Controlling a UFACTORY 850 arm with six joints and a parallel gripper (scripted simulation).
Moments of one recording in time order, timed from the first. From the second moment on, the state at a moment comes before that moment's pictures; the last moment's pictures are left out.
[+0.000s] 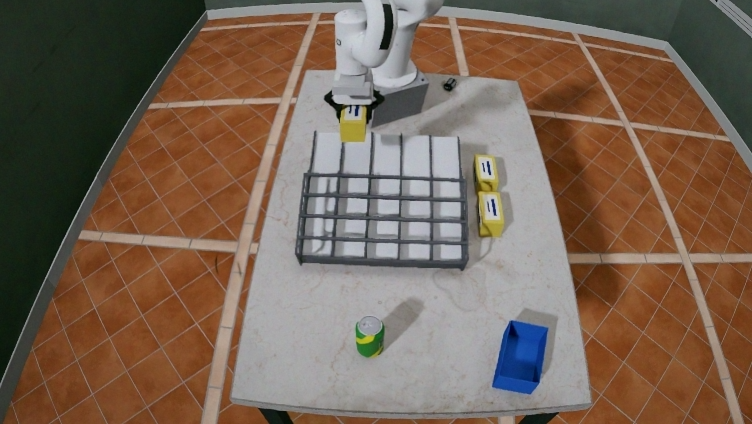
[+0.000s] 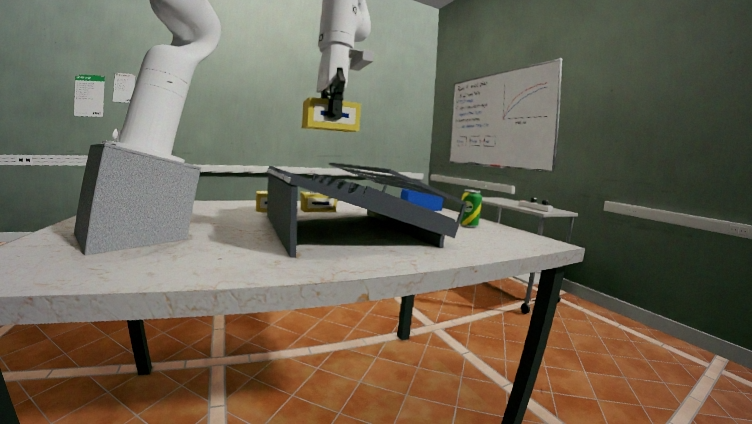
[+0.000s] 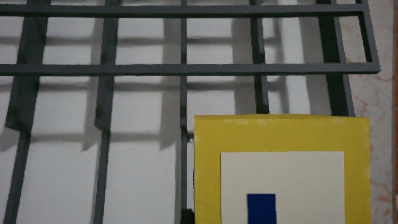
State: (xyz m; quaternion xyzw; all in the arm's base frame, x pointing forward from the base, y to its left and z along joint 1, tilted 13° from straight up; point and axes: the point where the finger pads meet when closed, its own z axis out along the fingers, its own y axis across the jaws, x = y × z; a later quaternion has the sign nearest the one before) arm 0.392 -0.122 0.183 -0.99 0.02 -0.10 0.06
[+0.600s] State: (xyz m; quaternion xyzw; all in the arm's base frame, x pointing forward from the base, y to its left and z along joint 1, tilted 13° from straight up) arm 0.395 -0.120 0.168 -0.99 0.02 -0.10 0.06
